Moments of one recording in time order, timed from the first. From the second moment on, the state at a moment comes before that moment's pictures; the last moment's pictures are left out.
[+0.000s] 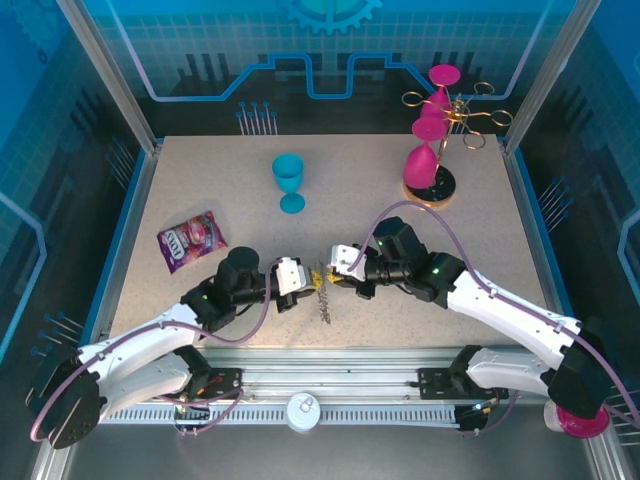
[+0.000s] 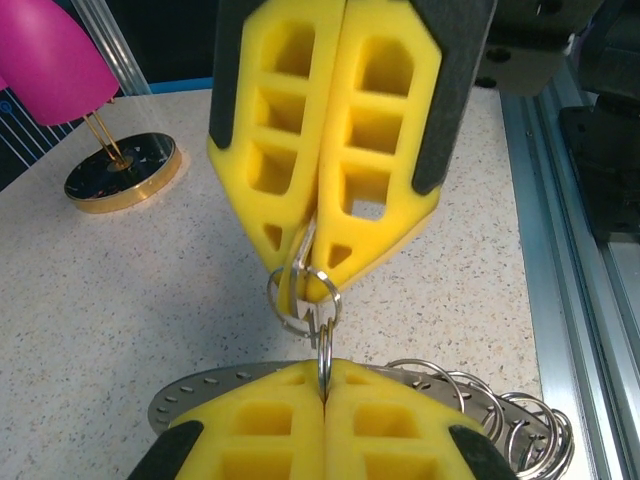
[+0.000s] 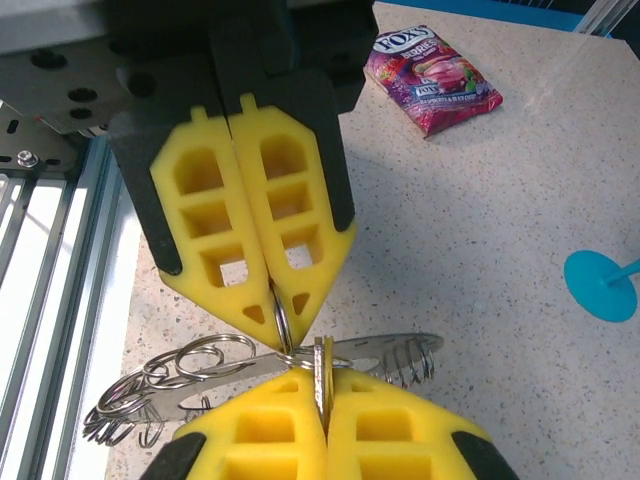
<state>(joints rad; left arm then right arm) -0.70 0.96 0.47 0.15 0.47 0.38 0.79 1.14 0.87 -0.37 -0.41 -0.56</state>
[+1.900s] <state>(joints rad) -0.65 0.72 0.51 0.16 -0.52 0.09 0.89 1.67 1.21 0.04 -0.25 -0.56</state>
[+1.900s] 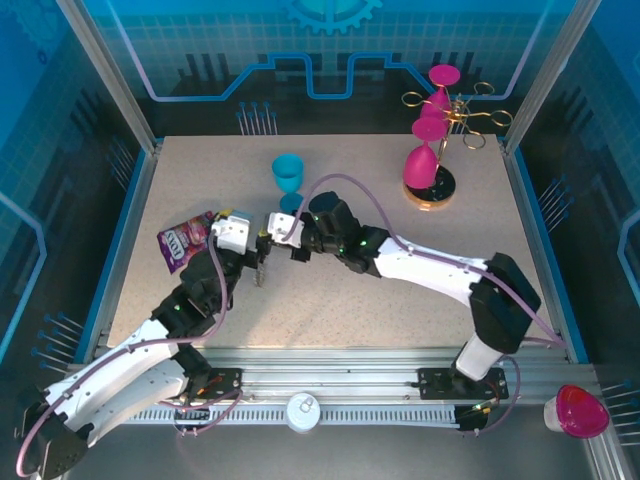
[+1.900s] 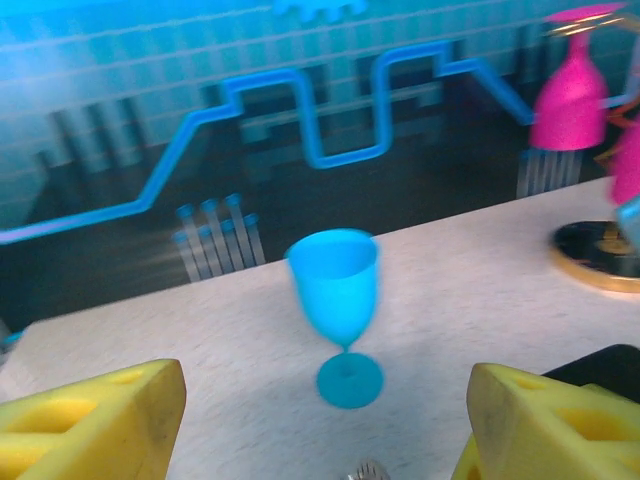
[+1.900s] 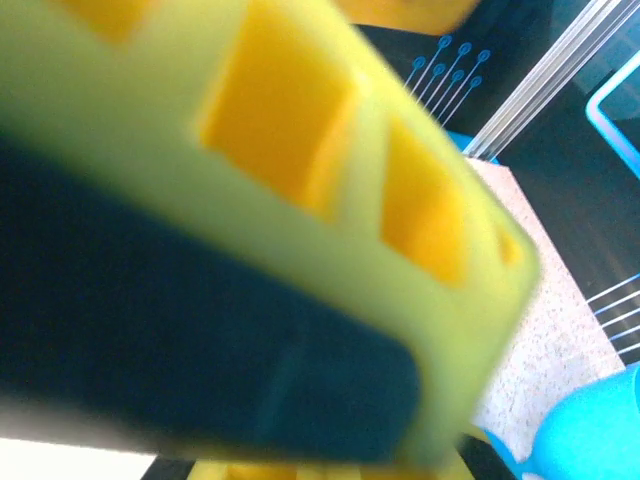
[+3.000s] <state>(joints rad) -0.57 0.69 0.47 0.18 -0.65 -0.14 0.88 1.64 0.89 -0.37 0.10 -0.84</state>
